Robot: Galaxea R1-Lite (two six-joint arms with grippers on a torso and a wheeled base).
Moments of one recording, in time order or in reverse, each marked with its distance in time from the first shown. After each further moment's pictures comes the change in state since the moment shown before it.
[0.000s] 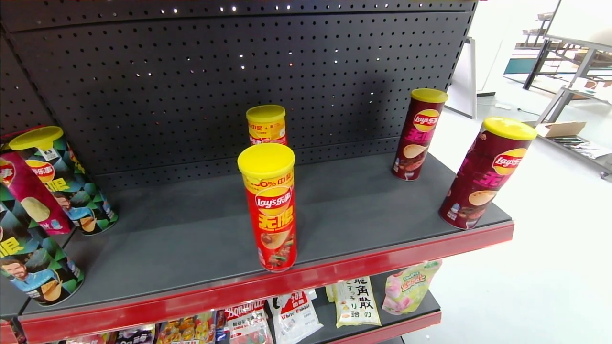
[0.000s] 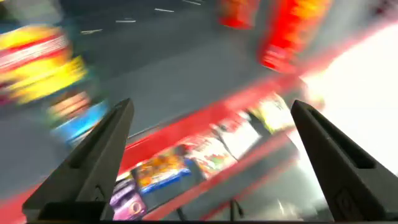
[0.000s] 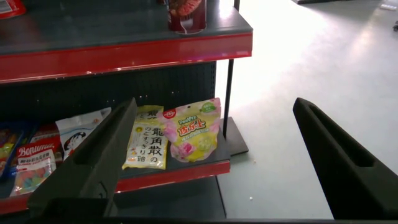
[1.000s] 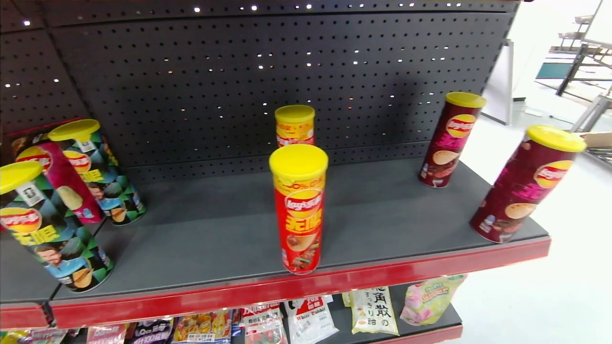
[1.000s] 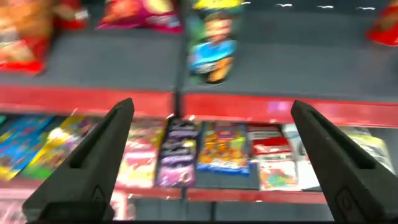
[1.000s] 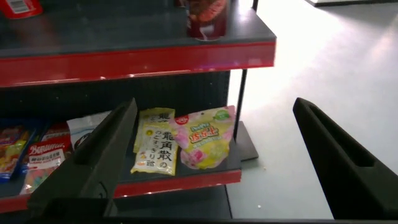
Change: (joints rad) left arm 0.249 -0.263 0.181 0.028 0.198 -0.061; right arm 0.000 0.000 0.000 0.000 0.001 -0.004
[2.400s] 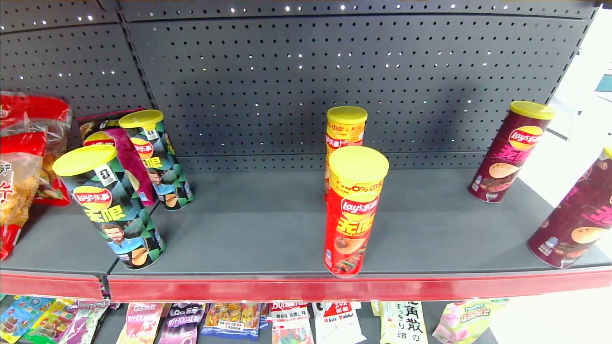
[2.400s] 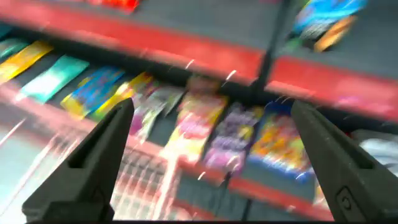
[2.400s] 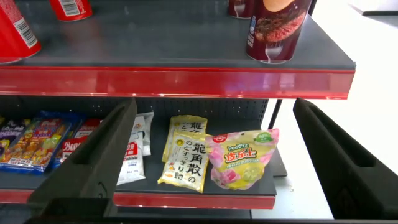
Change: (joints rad) left arm 0.233 -0.028 0.298 -0.251 -0.041 0.013; right arm 0.000 0.000 0.000 0.000 0.001 0.003
